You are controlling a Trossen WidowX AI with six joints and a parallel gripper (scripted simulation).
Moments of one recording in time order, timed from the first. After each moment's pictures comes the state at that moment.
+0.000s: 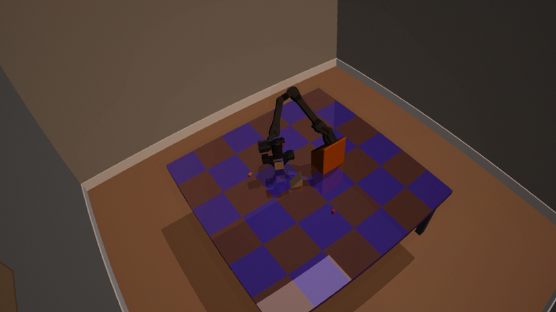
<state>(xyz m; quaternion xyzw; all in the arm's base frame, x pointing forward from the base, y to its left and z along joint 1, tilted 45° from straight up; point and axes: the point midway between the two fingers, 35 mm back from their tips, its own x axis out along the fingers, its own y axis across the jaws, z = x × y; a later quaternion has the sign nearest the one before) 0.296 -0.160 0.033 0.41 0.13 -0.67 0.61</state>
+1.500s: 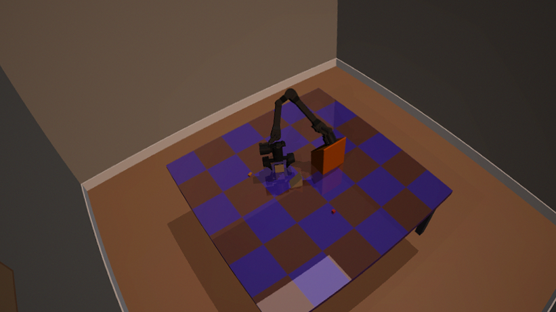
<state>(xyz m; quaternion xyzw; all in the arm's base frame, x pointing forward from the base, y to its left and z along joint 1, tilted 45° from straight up) 0.297 -0.178 0.015 0.41 0.13 -0.67 0.61</state>
